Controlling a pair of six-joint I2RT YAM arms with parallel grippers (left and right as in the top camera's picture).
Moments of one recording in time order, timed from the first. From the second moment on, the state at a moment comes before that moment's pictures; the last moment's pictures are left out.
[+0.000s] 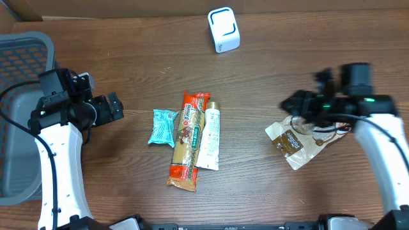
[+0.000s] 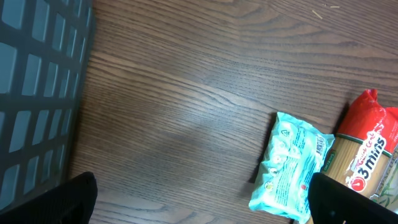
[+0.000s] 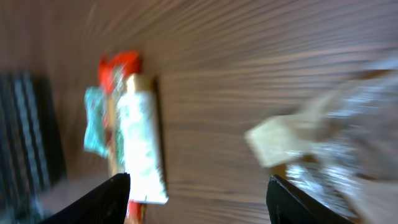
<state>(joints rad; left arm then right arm) 0.35 1.40 1.20 -0.92 0.12 -0.02 0.02 1.43 1.10 -0.84 -0.56 0.28</state>
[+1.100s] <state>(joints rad) 0.35 1.40 1.20 -0.92 0.12 -0.02 0.41 1.82 1.10 -0.40 -0.64 0.42</state>
